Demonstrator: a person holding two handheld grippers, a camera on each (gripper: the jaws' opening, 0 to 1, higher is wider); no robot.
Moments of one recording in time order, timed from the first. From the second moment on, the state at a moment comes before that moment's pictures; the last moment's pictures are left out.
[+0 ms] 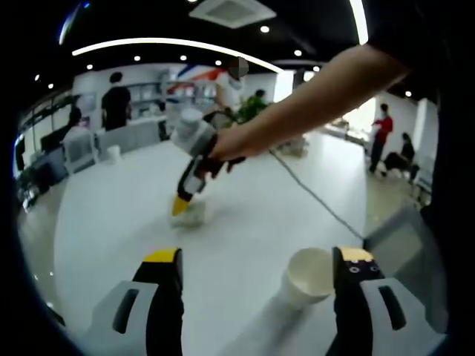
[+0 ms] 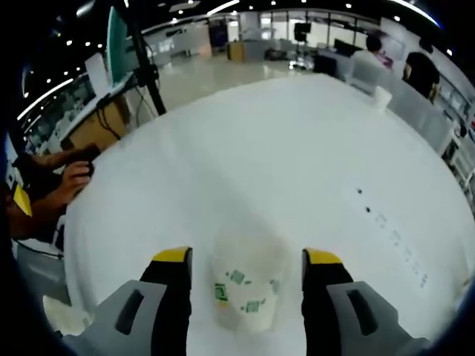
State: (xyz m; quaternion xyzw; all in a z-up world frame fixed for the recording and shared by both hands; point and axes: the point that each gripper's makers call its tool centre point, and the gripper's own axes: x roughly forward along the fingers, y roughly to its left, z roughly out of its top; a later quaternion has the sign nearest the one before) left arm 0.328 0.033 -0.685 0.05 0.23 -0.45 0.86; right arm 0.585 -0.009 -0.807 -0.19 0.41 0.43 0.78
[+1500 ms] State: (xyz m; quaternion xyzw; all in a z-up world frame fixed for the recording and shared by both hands) left arm 0.329 0.037 -0.687 0.05 0.23 -0.45 0.86; right arm 0.579 -0.013 -0.814 -0.18 0.43 0.44 0.77
